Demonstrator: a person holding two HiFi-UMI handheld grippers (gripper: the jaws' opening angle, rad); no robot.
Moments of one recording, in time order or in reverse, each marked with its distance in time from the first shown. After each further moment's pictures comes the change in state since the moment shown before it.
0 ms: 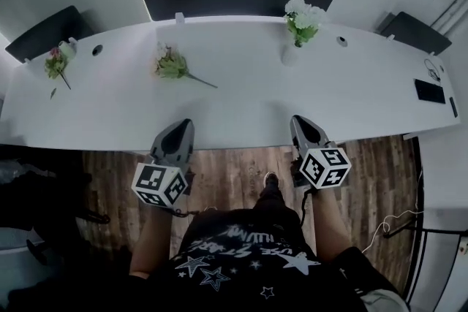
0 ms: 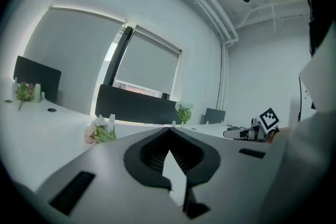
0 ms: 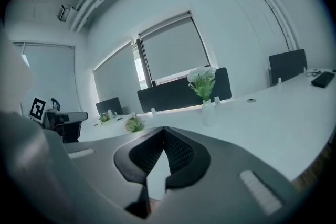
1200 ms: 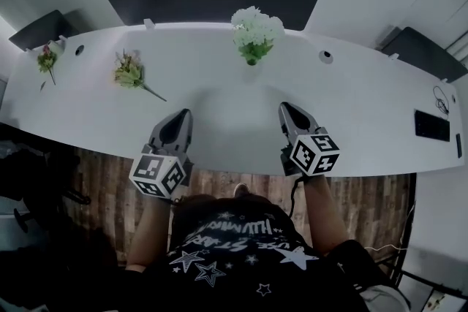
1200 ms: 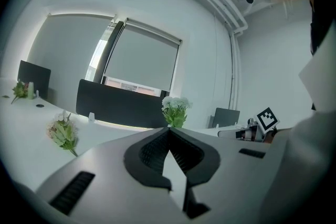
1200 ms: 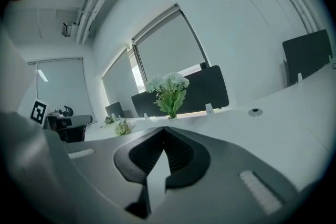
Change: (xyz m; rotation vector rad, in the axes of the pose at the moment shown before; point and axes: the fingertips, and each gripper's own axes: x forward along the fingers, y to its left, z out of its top) left arm 0.182 -0.125 -0.005 0.001 -0.009 0.137; right arm 0.052 -0.193 0.068 0.012 0.033 0.195
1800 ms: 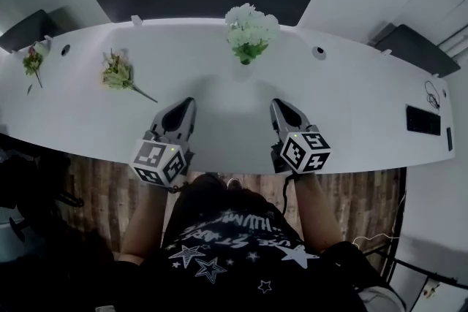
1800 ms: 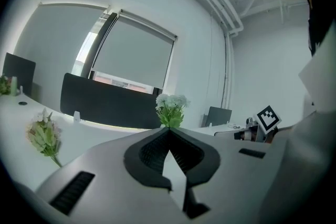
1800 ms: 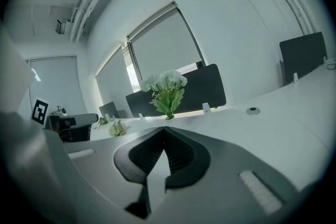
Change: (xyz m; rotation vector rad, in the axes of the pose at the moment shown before) left arm 0.045 0.000 0.003 0.007 0.025 -0.106; right arm 0.018 0.002 0.002 0.018 0.005 -0.058
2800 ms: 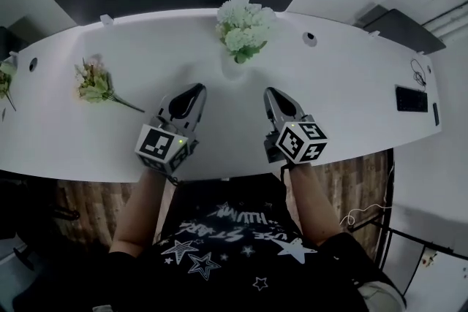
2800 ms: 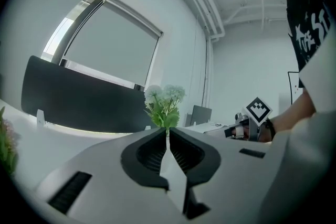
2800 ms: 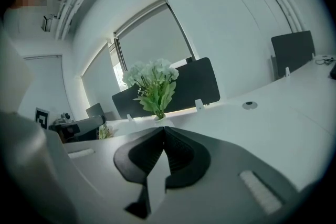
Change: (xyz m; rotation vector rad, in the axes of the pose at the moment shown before) left arm 0.078 0.010 -0.012 0.041 0.003 -0.256; right arm 0.044 -0.020 -0.004 0.058 -0.001 -0.117
